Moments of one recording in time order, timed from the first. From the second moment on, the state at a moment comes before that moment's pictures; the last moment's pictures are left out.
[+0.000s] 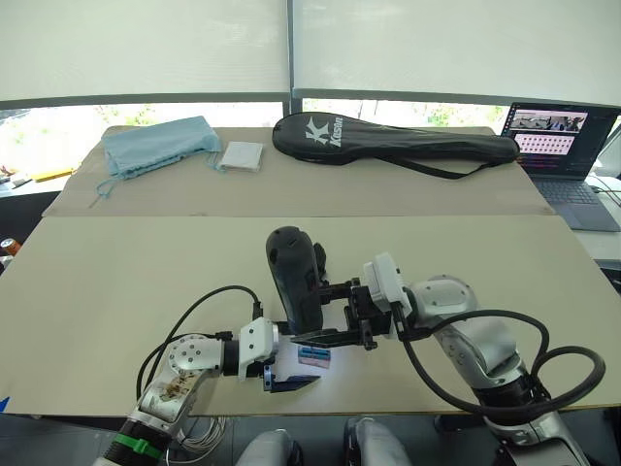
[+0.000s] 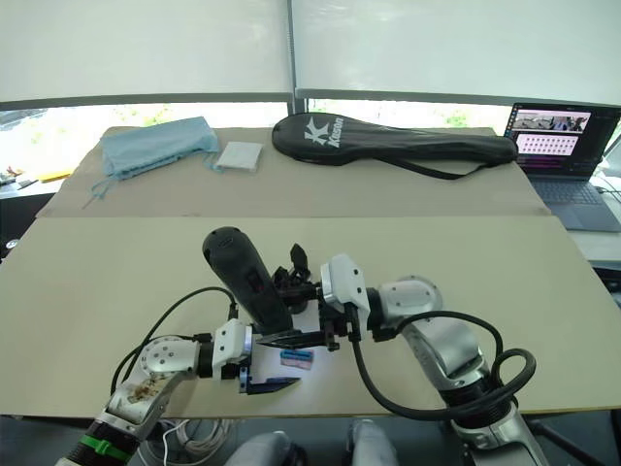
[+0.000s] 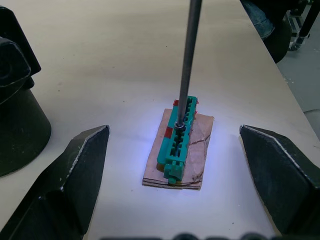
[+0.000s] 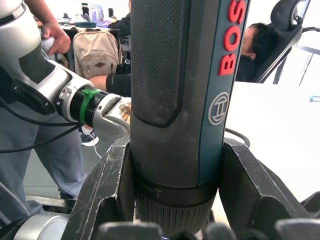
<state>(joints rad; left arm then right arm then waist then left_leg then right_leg) -0.09 0.50 -0.26 -0.03 -0.20 -0.09 -1.12 -0.42 -0.44 0.27 -0.36 0.51 0.33 1.15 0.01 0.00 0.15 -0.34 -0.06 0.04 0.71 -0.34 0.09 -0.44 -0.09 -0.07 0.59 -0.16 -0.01</state>
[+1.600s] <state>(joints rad) -0.04 0.55 0.05 -0.07 -0.42 0.06 -0.99 -0.52 -0.52 0.05 -0.50 0.85 0.49 1.04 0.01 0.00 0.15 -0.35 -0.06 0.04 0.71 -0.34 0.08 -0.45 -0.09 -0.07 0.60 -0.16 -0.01</state>
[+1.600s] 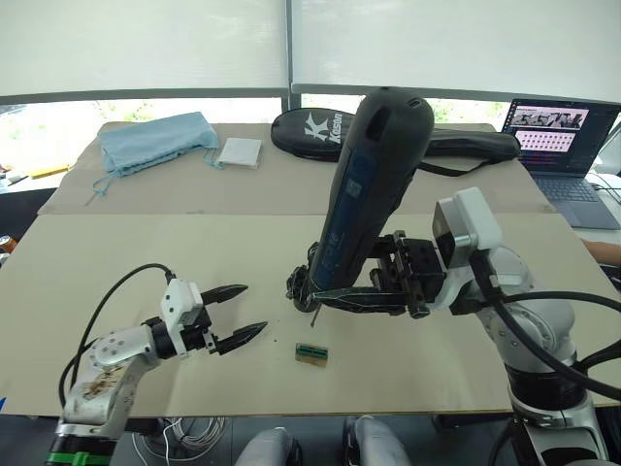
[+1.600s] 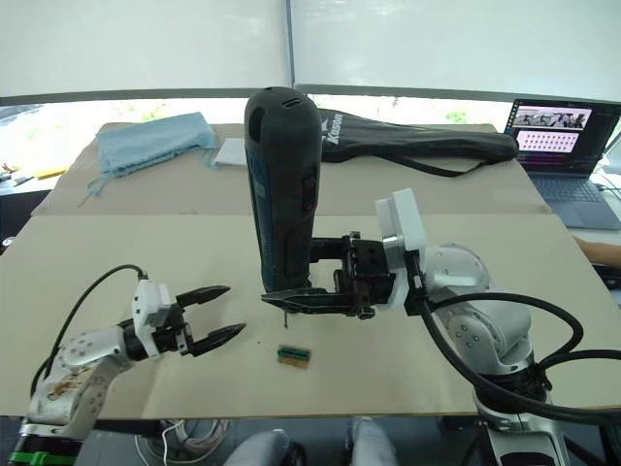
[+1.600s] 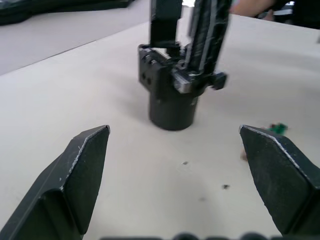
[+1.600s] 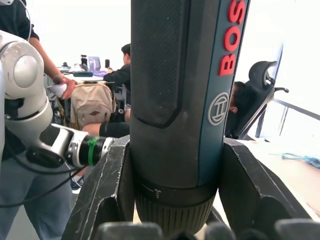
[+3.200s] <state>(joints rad) -0.30 0.35 -0.14 0.25 -0.22 -0.10 -1.00 -0.54 -0.56 0.03 -0.50 0.85 0.49 1.02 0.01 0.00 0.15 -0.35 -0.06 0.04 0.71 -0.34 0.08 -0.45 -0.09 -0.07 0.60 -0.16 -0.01</state>
